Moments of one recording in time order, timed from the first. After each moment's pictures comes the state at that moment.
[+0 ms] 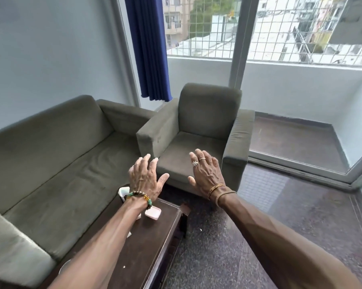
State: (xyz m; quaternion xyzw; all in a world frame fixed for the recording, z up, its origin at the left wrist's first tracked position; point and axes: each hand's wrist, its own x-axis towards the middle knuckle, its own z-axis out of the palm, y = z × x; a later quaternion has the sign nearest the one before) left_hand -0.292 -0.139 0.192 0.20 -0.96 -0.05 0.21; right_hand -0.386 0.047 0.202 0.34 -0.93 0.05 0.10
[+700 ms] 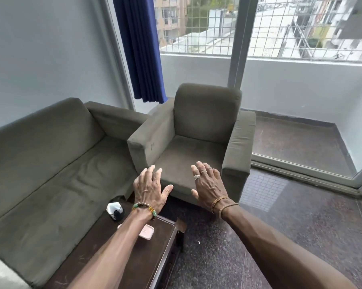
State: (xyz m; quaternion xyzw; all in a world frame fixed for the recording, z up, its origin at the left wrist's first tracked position) left_hand -0.404 -0.142 0.150 0.19 -0.97 -0.06 0.16; right_hand -0.493 0.043 0.158 0.35 -0.93 0.02 0.06
